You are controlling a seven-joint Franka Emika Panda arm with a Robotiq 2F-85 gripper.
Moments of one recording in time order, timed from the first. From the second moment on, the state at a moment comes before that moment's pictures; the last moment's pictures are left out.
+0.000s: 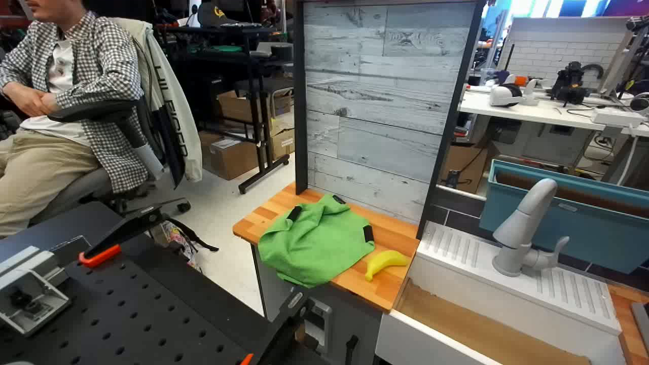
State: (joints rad) arm 0.05 -0.54 0.24 -2.26 -0.08 1.53 0.12
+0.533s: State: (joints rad) arm 0.05 -0.53 0.24 -2.26 -0.08 1.54 0.14
